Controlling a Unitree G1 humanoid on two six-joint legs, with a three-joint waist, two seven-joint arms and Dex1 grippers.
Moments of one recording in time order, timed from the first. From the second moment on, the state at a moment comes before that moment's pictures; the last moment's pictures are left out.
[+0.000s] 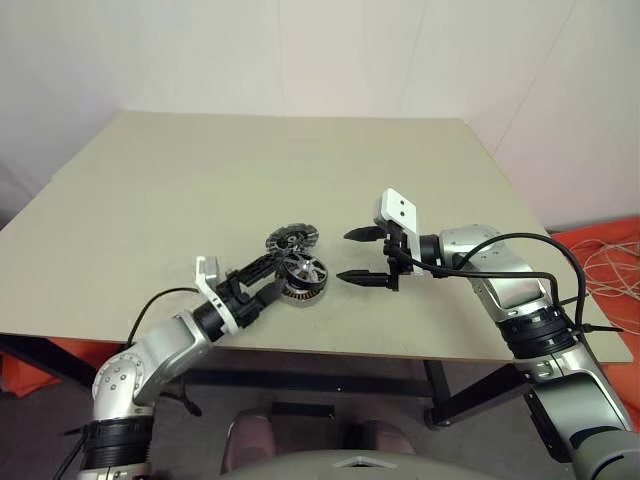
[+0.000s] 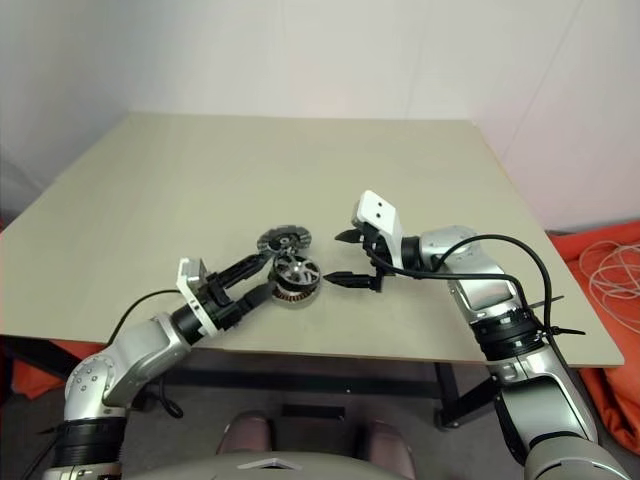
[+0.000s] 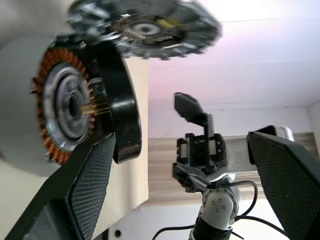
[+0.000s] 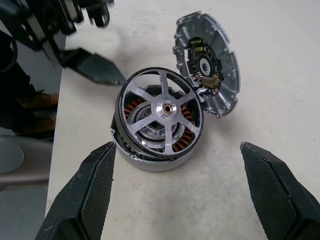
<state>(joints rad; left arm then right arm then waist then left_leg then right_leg) -0.01 0.27 0.22 -0.16 -1.95 0.96 0.19 -0.53 -0.56 0.24 0.03 0.26 0.44 1.13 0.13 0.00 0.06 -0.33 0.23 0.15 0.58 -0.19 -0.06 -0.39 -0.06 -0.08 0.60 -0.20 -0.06</state>
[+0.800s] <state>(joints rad) 0.16 0.87 0.43 -0.36 -1.25 0.82 -0.49 -0.54 -0.45 0.27 0.04 0.27 0.48 1.12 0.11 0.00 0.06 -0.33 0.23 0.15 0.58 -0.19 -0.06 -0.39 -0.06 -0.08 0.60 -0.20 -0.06</state>
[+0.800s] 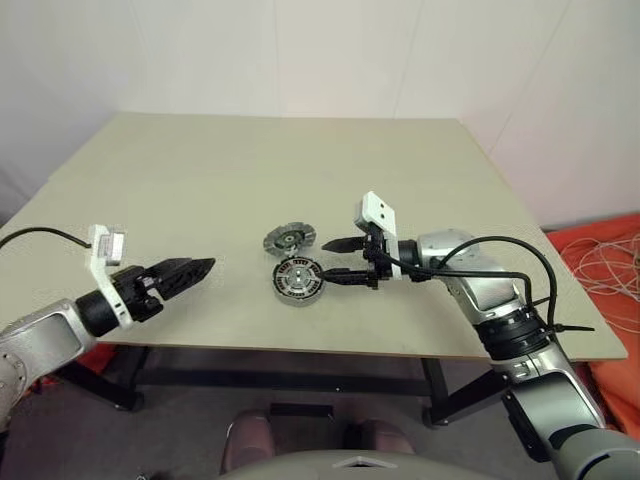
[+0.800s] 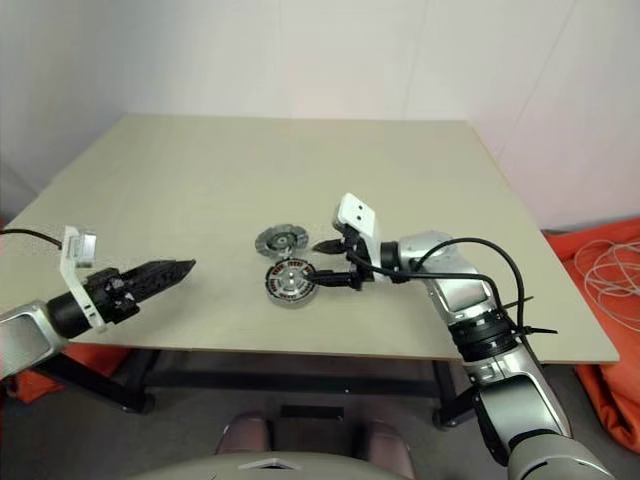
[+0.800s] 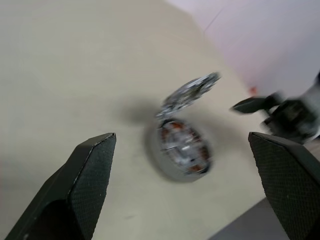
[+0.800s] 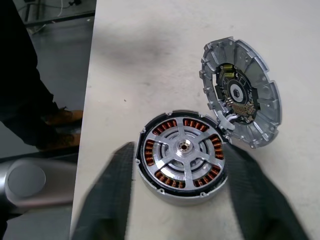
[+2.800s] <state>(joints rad) 0.13 0.67 0.23 -0.23 -0.56 0.38 -0.93 -1.07 -0.39 0.73 0.76 -0.41 -0.72 1.26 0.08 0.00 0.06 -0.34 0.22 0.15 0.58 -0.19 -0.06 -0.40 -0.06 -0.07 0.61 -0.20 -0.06</state>
